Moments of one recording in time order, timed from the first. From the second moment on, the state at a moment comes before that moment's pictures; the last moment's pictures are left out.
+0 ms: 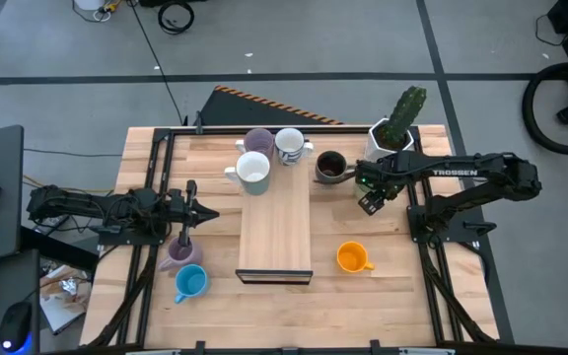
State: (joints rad) left arm -0.09 0.24 0.06 0.16 -0.08 0.01; right arm -0.28 1.20 0.78 -1.11 0.09 0.65
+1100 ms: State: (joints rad) left arm -0.09 0.24 0.06 0.16 -0.08 0.01; right arm -0.36 1.20 0.71 -1.02 -0.02 0.55
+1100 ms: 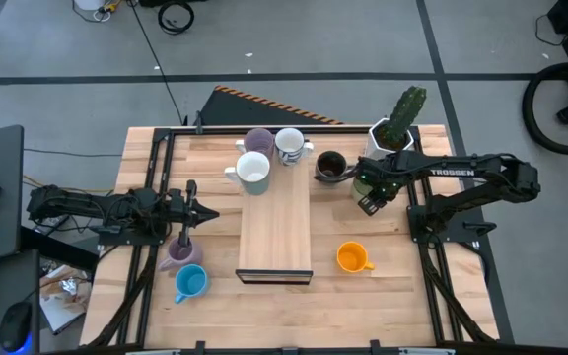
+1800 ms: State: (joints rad) left arm -0.09 0.24 0.06 0.16 -0.08 0.01; right arm -0.33 1.19 0.73 -1.06 -0.05 0.47
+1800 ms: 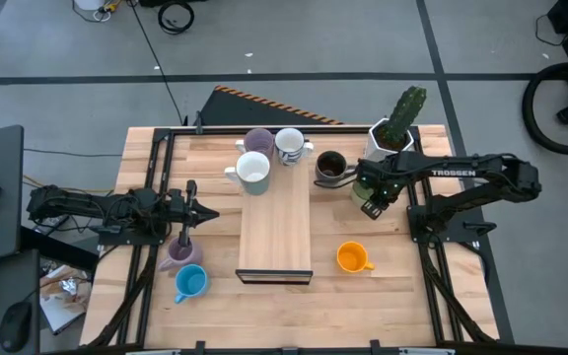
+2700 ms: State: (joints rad) left arm -0.09 0.24 0.06 0.16 -0.08 0.01; right arm -0.20 1.17 1.20 -1.35 -0.02 0.36
